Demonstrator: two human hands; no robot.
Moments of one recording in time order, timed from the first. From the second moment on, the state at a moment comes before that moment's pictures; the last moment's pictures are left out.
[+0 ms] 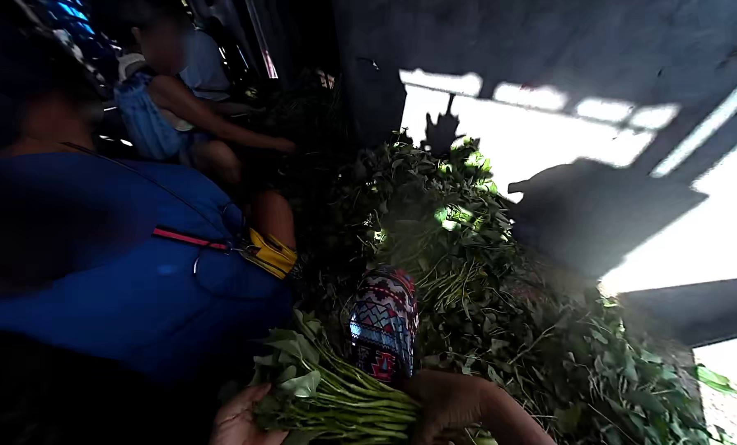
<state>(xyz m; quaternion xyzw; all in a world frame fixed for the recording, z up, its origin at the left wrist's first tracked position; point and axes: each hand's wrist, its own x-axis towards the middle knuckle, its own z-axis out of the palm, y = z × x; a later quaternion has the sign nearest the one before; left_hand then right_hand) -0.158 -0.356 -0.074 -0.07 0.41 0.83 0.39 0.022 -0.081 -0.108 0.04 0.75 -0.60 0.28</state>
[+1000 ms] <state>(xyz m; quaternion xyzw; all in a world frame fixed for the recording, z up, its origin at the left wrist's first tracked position) -0.124 -0.351 -0.043 0.63 0.75 0.18 0.05 0.022 -0.084 -0.109 0.09 0.66 -0.70 0.26</state>
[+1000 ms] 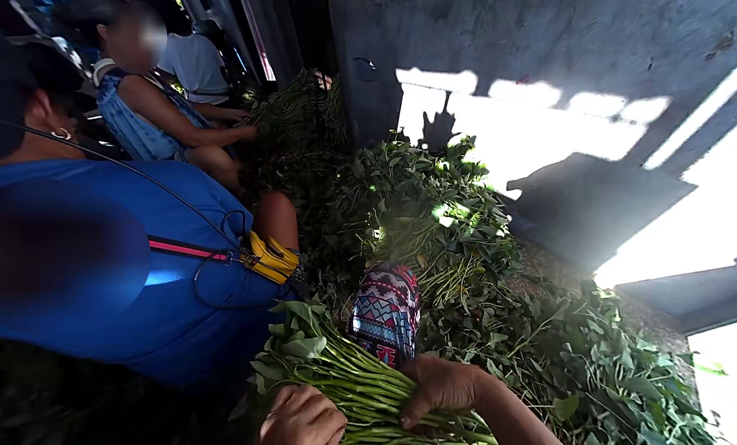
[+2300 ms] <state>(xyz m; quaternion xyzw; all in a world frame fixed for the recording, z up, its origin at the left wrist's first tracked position) -0.171 -0.400 -0.020 0.48 0.88 0.04 0.04 0.026 -0.086 -0.114 0.09 0.68 -0.68 0.26</state>
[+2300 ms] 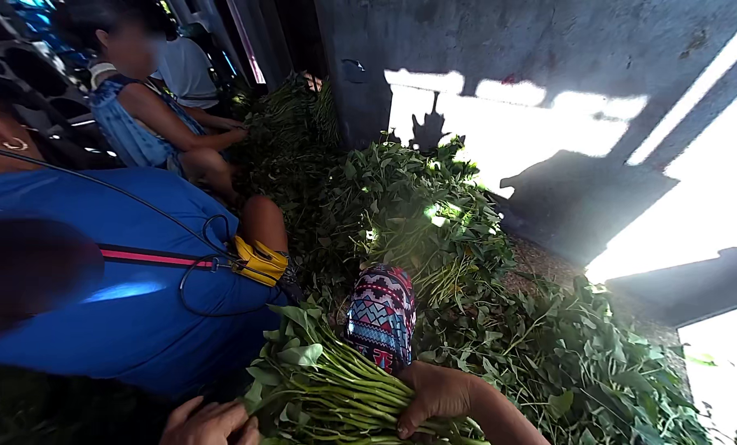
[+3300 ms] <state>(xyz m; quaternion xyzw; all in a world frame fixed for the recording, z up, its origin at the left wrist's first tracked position) -0.173 -0.304 -0.038 0.66 0.71 0.17 -0.17 0.024 -0.099 -0.075 0.01 0.74 -0.64 0.23</state>
